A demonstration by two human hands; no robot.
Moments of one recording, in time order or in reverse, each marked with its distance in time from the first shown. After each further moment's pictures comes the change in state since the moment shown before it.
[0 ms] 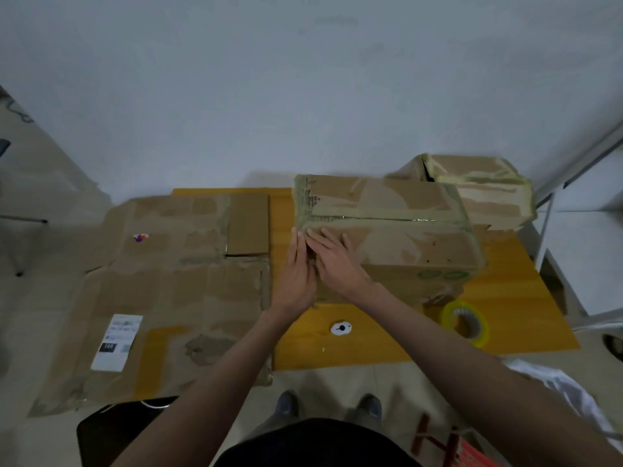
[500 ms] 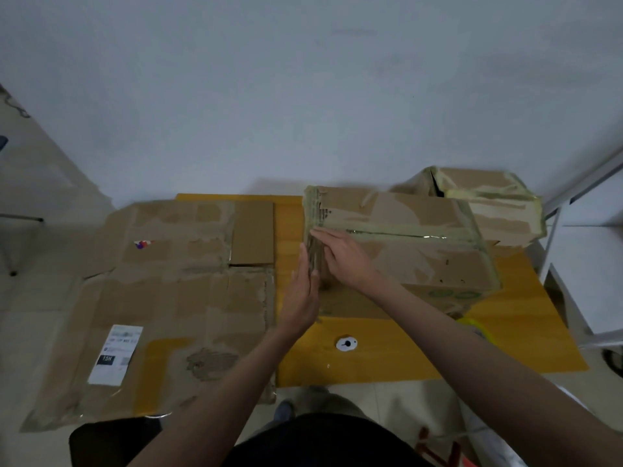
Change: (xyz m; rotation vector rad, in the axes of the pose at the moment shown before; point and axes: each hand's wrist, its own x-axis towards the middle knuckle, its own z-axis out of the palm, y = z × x) left_hand 0.005 -0.005 -0.003 -0.271 0.025 -0.110; right_hand 0.050 0.011 -0.016 0.077 0.140 -0.108
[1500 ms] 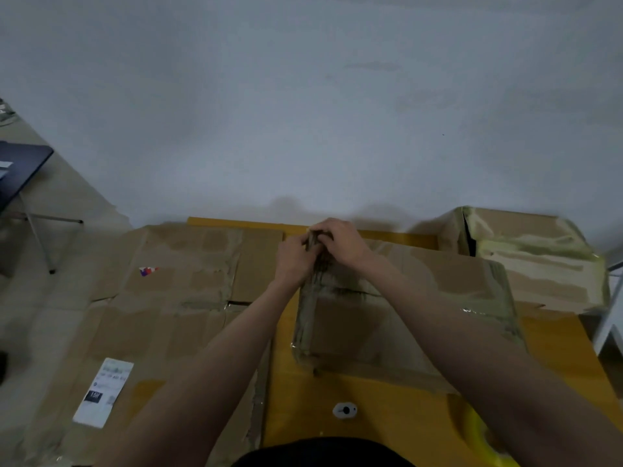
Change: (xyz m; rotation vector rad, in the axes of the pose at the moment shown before) left_hand 0.198 0.034 -0.035 0.269 0.162 -0.207; right_hand 0.163 0.082 -0.014 0.167 -0.091 0.018
